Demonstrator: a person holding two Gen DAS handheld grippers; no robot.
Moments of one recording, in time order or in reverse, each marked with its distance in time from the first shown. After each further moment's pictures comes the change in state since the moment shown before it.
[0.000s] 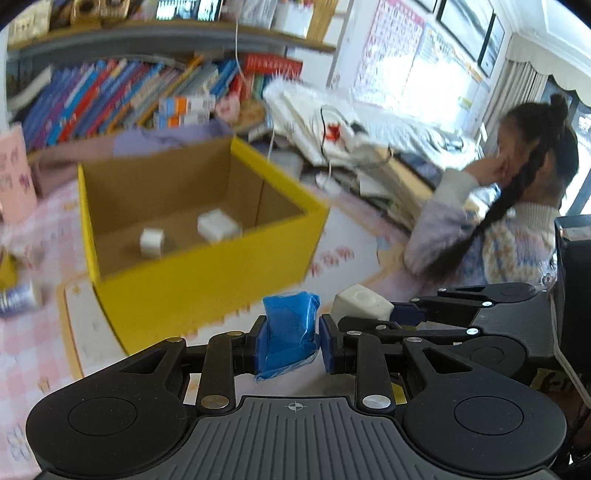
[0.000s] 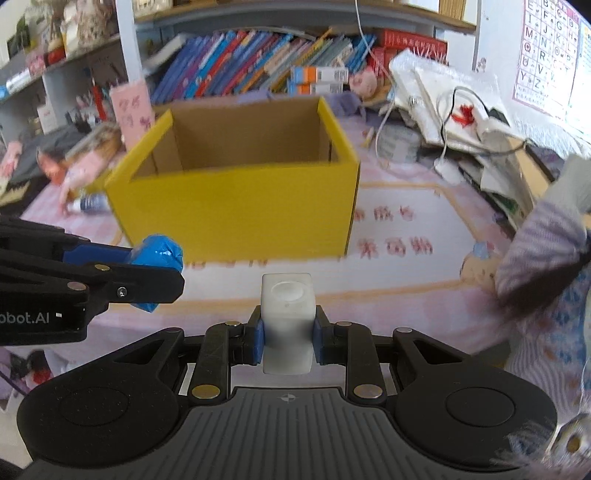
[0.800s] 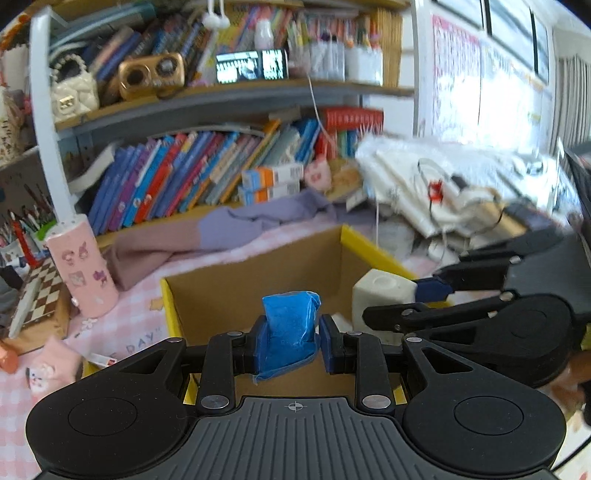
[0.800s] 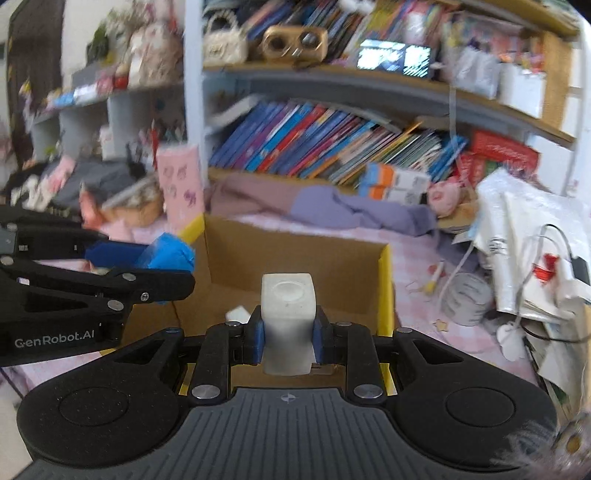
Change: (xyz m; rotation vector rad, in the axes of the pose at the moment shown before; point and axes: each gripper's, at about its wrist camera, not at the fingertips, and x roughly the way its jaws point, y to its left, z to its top) left arm 0.049 0.044 0.071 0.085 -0.126 0.329; right arm 0.076 -0.003 0.126 -0.271 -0.146 0.196
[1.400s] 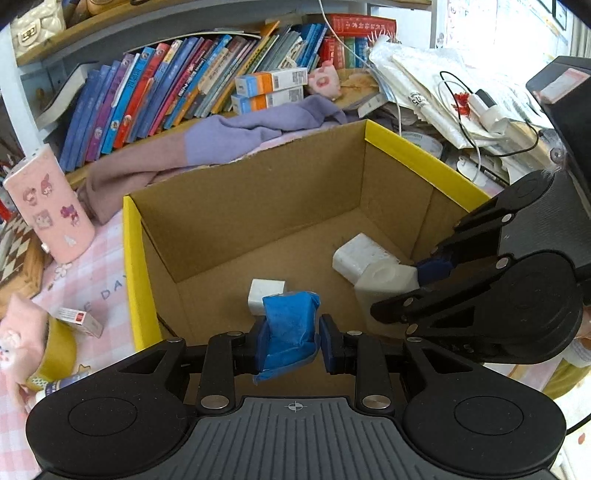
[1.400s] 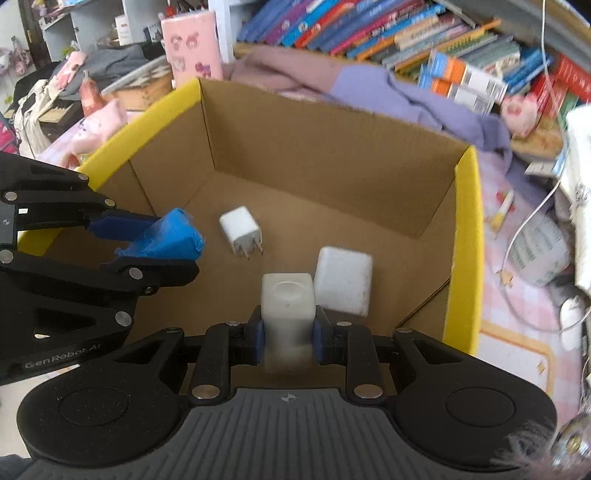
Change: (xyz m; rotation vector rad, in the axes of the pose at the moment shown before) left arm 0.070 0.014 -0.021 0.004 0.255 -0.016; right arm 0.099 -0.012 -0.008 -0.067 0.368 0.128
